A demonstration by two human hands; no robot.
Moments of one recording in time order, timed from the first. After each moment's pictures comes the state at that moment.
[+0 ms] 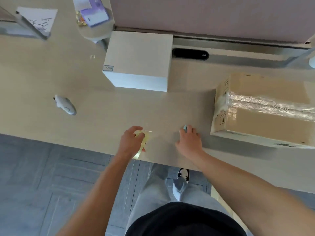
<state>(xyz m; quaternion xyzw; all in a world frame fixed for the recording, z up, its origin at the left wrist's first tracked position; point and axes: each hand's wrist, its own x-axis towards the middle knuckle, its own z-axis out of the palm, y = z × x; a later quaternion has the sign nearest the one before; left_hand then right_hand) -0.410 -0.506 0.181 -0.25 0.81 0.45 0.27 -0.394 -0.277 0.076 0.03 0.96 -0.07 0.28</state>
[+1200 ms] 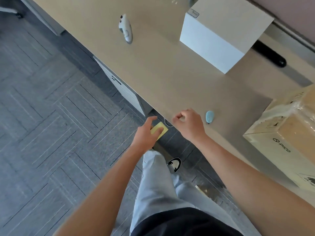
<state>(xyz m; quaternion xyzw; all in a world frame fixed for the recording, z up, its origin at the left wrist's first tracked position) -0.210 -0.530 0.087 -0.31 0.80 0.49 0.14 -0.334 -0.374 0.098 -0.15 0.91 -0.30 0.24</state>
